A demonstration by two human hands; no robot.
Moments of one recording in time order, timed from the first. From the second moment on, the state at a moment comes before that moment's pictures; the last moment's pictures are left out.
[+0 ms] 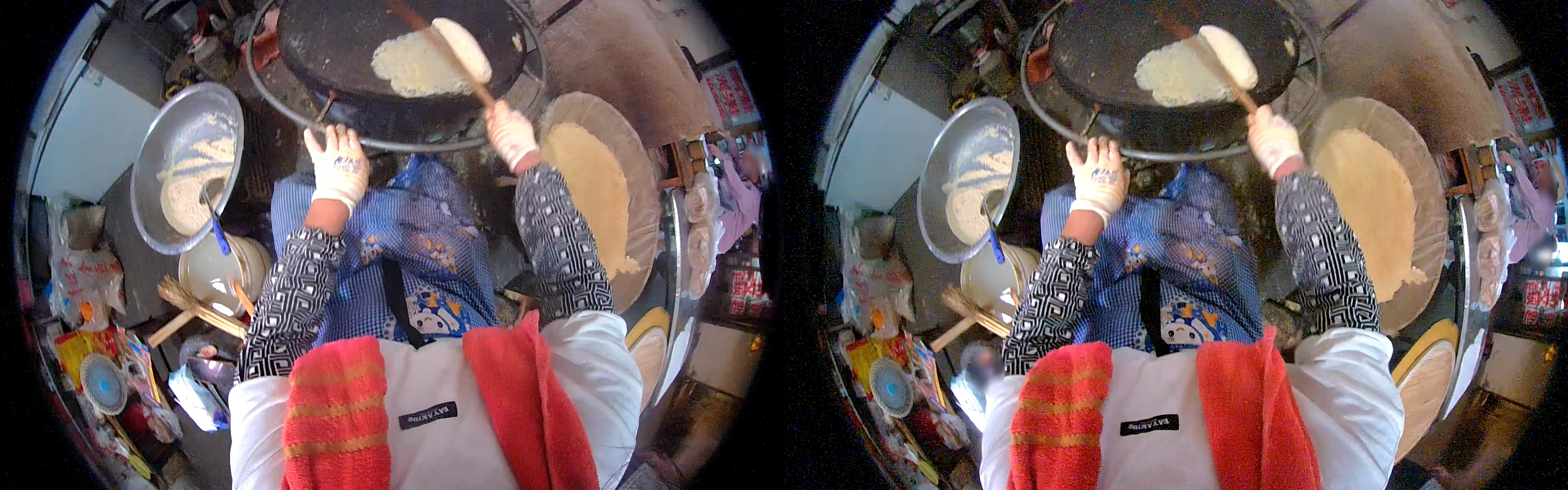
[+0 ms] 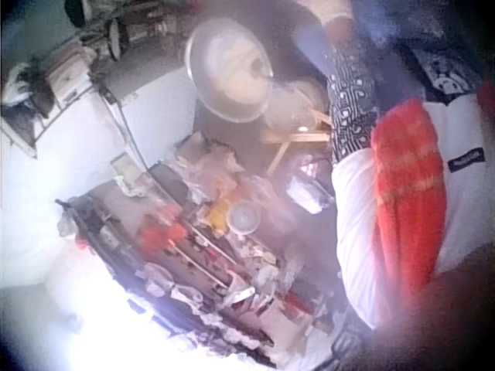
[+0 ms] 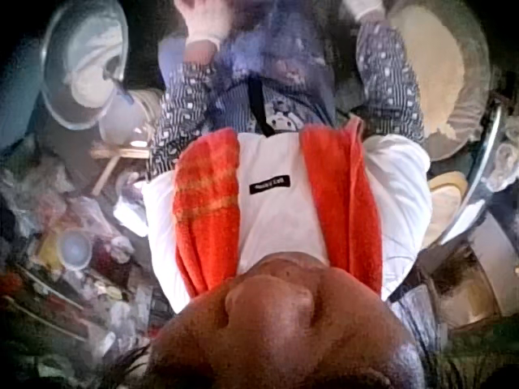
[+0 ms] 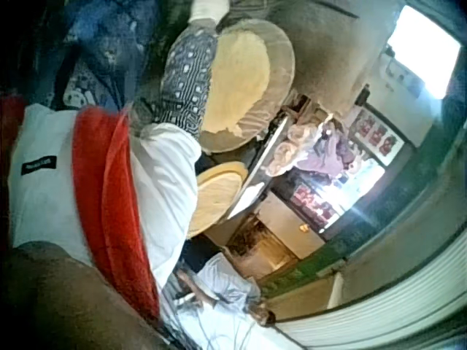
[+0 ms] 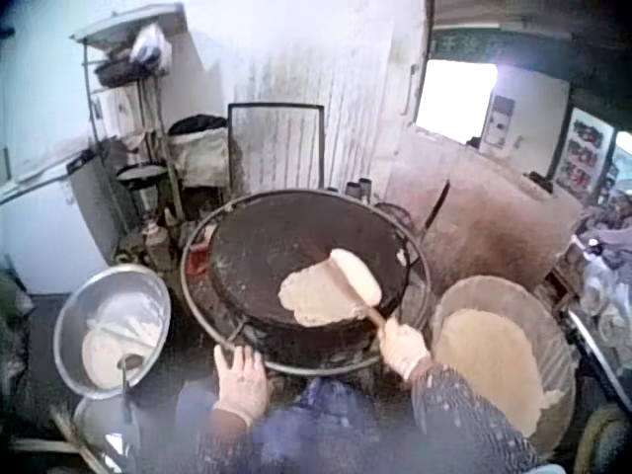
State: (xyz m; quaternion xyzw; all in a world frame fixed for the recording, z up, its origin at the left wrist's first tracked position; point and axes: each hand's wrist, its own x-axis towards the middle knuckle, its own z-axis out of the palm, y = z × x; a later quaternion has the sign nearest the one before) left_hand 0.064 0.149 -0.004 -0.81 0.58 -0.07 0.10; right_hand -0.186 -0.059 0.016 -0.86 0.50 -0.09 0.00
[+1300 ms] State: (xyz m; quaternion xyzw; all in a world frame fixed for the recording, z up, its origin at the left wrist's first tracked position) left_hand 0.045 0.148 -0.011 -0.78 0.61 -0.09 0.09; right_hand -0.217 -0.093 -0.006 -0.87 0.48 -0.05 0.08
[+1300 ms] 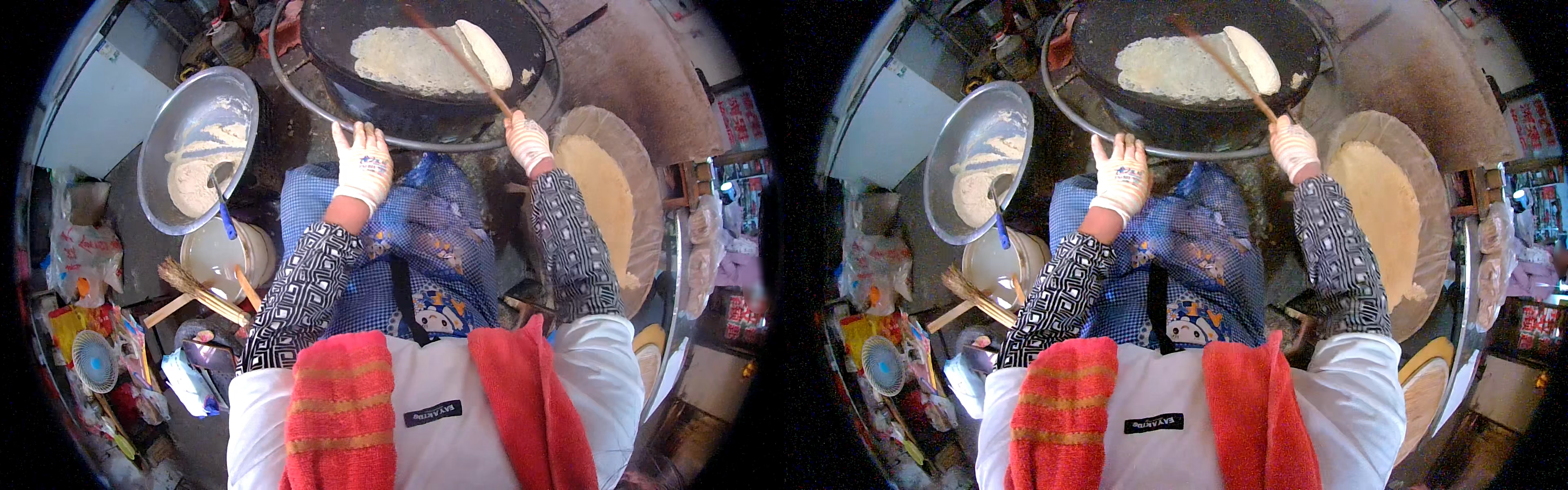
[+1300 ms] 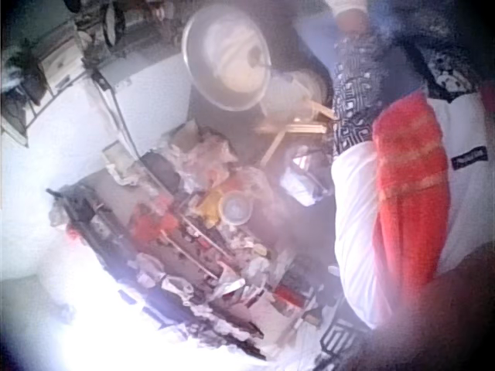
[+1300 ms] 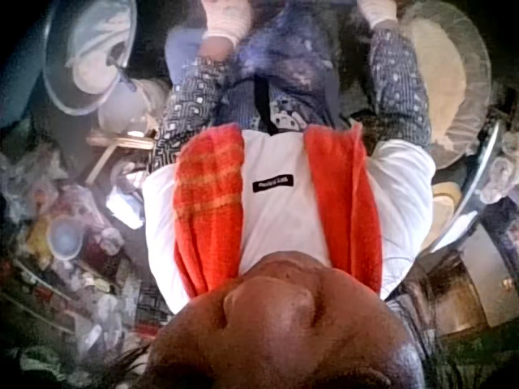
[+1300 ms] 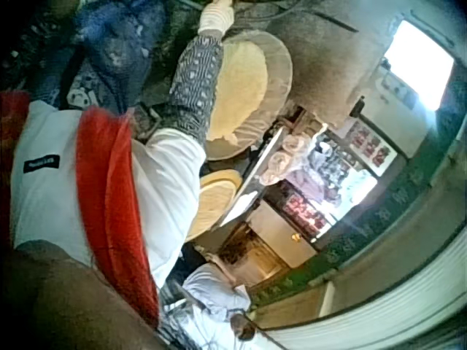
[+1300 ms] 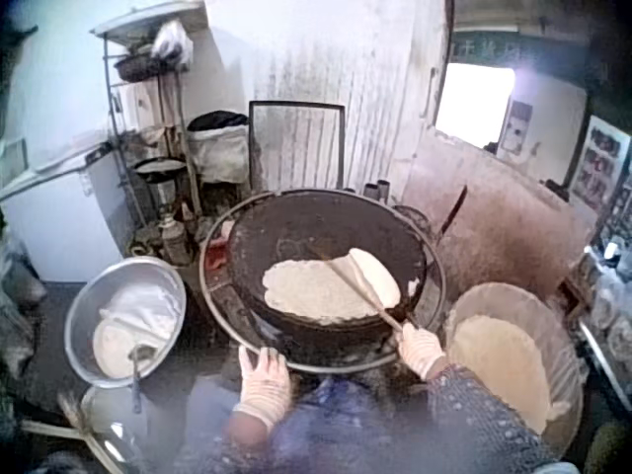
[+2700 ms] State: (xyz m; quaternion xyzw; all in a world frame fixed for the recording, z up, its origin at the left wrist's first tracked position) left_hand 0.068 0.153 -0.015 -0.79 0.59 -0.12 0.04; right_hand -0.175 -0.087 0.040 -0.83 0.55 0.00 0.08
